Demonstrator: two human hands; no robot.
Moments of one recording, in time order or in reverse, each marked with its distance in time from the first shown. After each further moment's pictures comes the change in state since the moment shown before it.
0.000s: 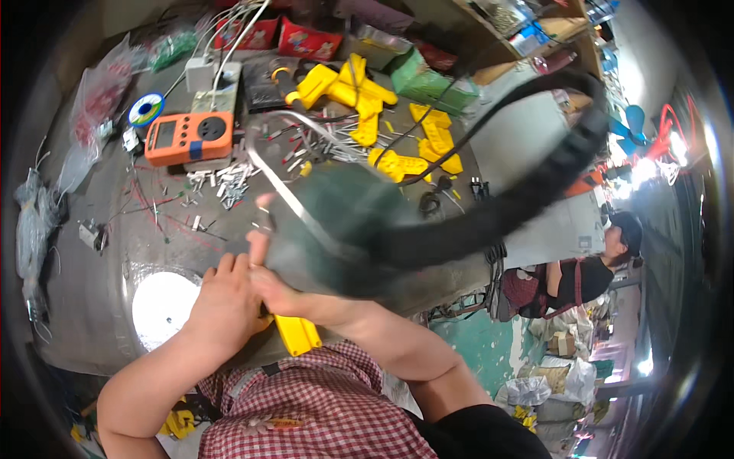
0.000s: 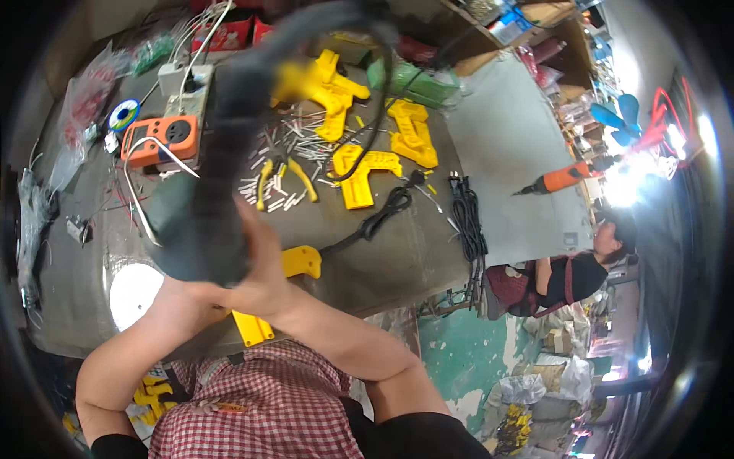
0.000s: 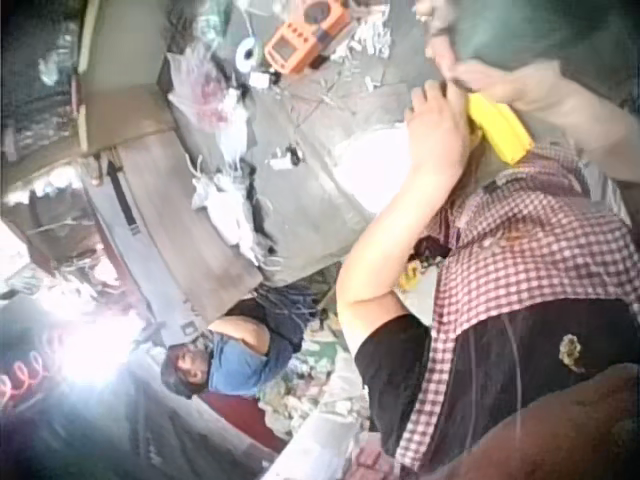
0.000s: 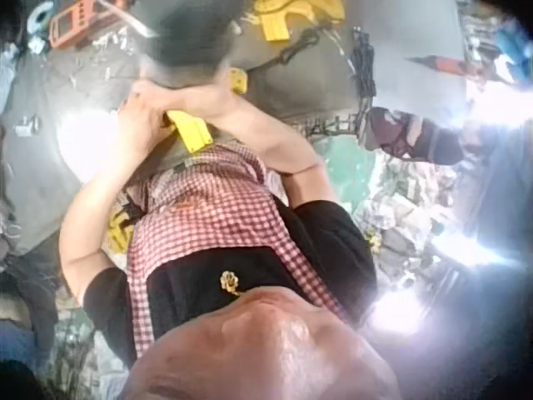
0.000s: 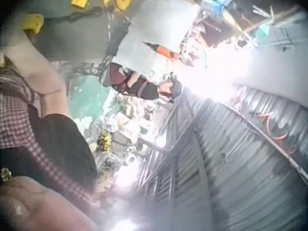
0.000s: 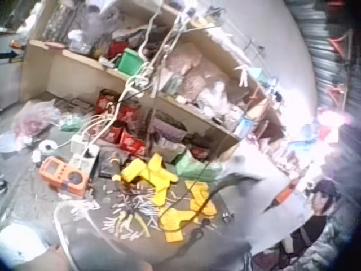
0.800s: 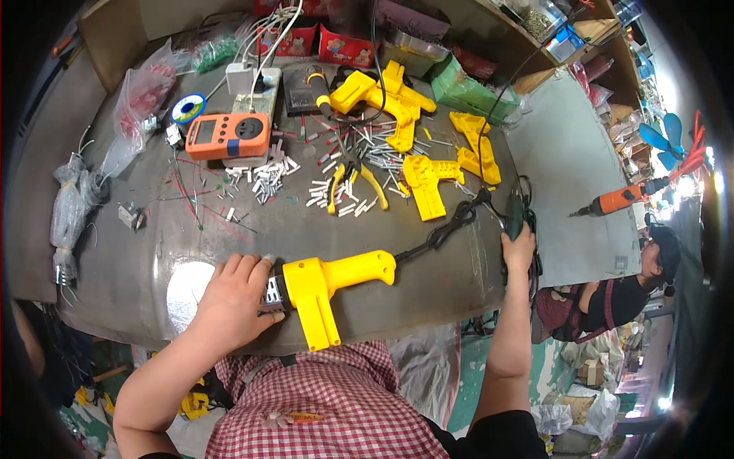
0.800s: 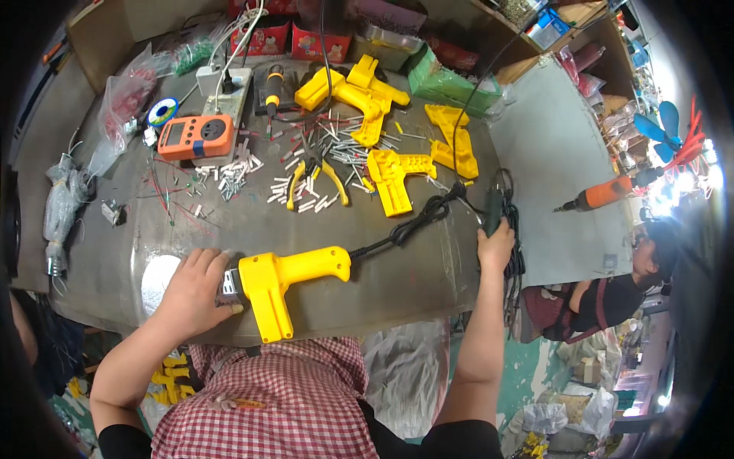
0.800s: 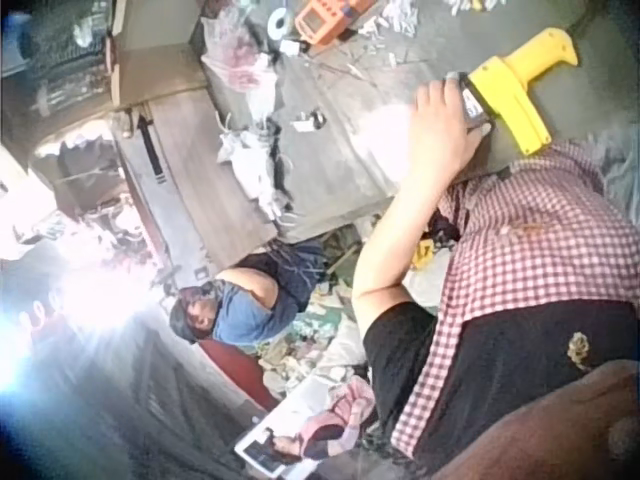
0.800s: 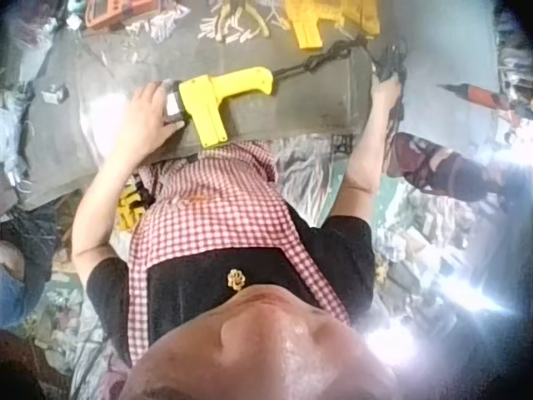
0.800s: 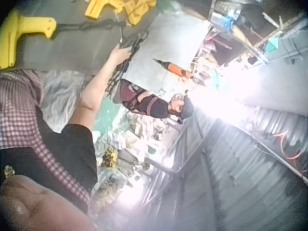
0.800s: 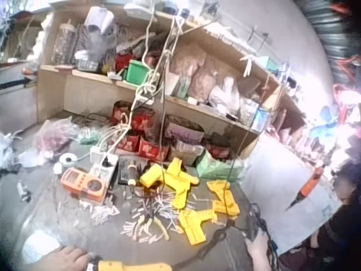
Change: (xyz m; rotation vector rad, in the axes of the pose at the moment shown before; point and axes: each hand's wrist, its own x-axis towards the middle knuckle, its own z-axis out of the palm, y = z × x) left_hand -0.022 0.013 -0.018 -0.017 0.116 -0.204; right_hand -0.074 0.066 -0.370 -1.706 0.556 0.607
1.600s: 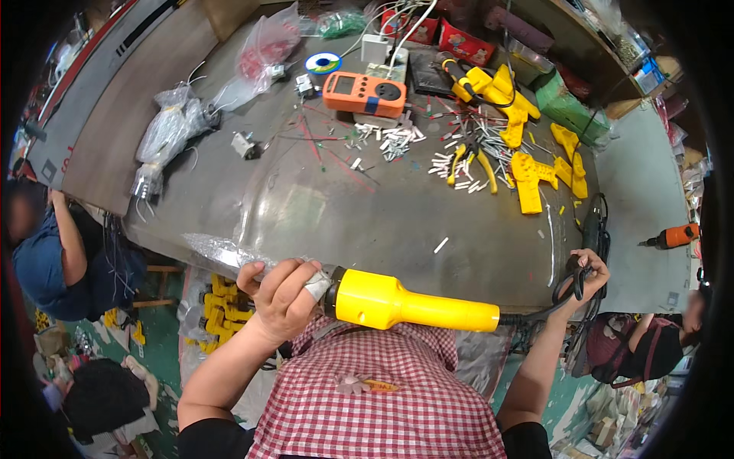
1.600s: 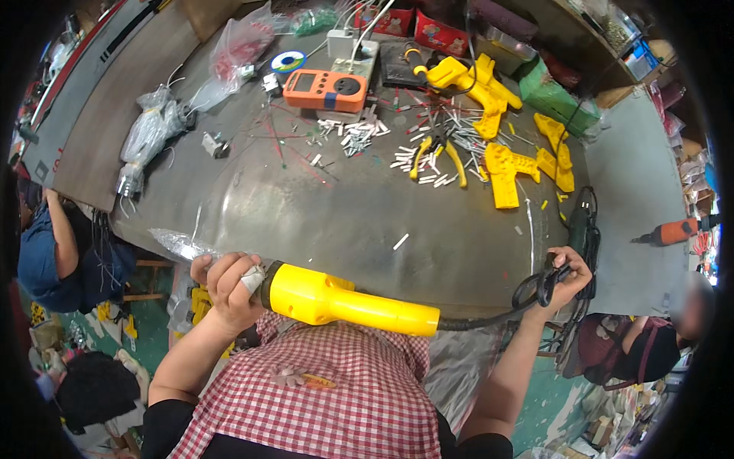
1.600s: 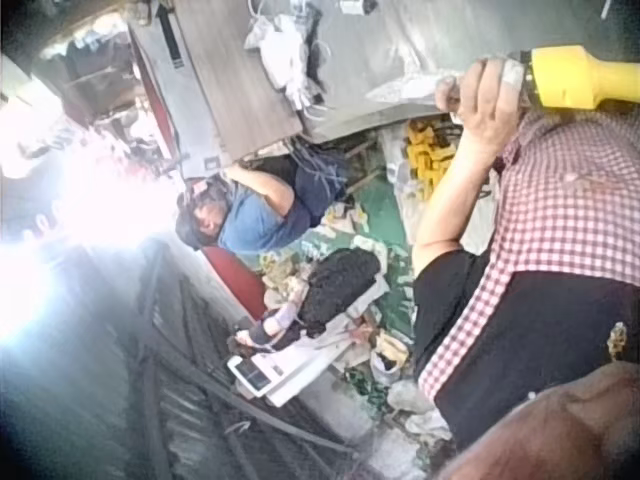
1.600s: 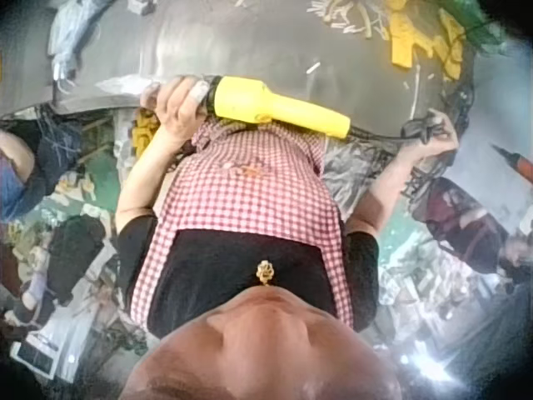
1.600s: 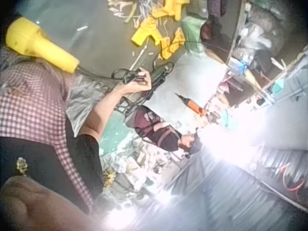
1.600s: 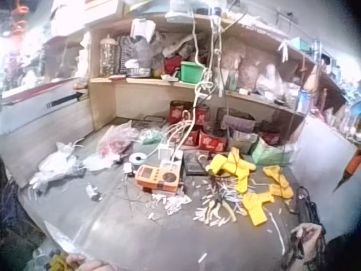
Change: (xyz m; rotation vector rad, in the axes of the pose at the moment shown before) left_hand -0.109 -0.007 0.034 0.388 0.957 0.067; right_hand -0.102 -0.084 -0.055 1.453 0.227 -0.408
